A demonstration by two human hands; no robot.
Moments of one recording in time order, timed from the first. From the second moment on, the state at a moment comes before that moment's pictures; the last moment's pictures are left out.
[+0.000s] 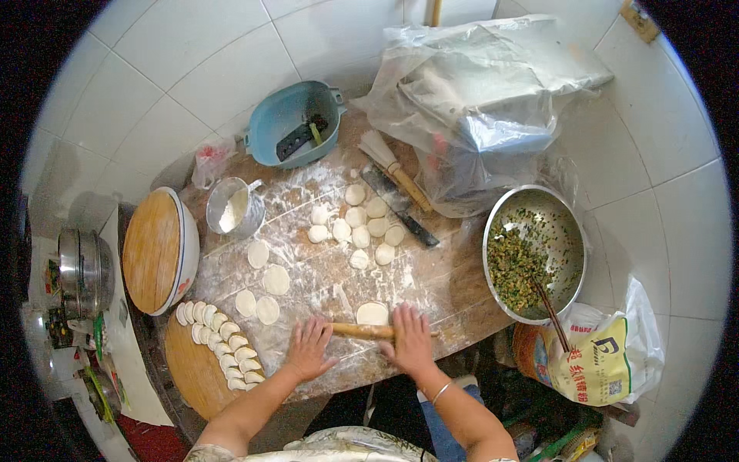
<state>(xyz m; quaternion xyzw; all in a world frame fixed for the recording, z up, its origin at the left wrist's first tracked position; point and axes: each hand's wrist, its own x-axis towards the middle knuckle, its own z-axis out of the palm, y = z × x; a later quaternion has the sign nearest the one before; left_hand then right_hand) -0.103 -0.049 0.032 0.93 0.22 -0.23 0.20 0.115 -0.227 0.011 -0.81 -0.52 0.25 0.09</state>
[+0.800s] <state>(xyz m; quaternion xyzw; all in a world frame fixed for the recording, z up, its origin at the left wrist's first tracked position) 0.005 0.002 -0.010 0.88 0.45 -0.07 0.13 0.184 -0.224 0.017 -0.84 -0.37 0.10 0.38</state>
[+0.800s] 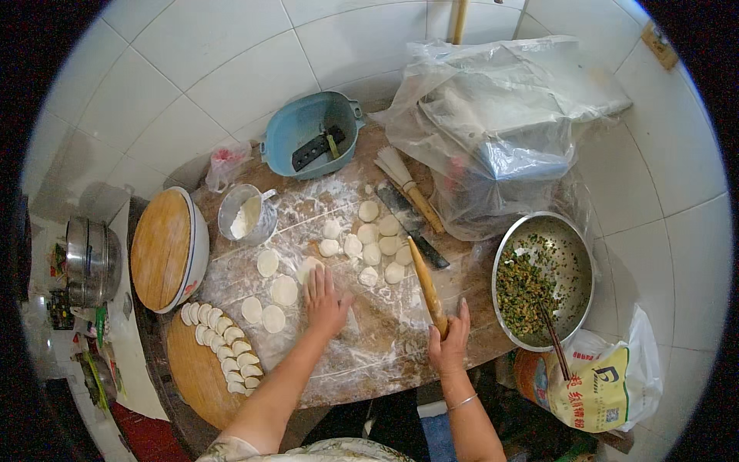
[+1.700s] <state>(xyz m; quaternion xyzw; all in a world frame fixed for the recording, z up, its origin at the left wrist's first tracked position) -0.089 -0.073 0.004 0.94 0.28 -0.10 0.17 0.118 -0.222 0.006 -0.79 -0.58 0.17 0.11</state>
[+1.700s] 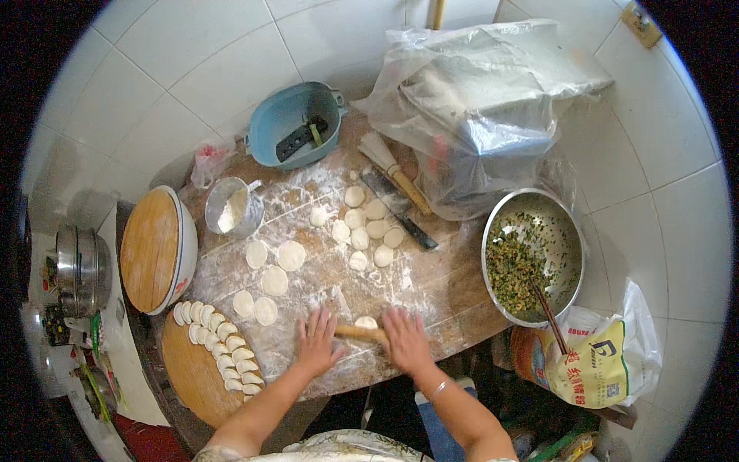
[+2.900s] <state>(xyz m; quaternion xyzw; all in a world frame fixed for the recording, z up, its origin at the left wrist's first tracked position) -0.043 -0.025 0.016 0.94 0.21 -0.14 0.23 0.200 -0.202 -0.006 -0.77 -0.62 0.11 0.06</state>
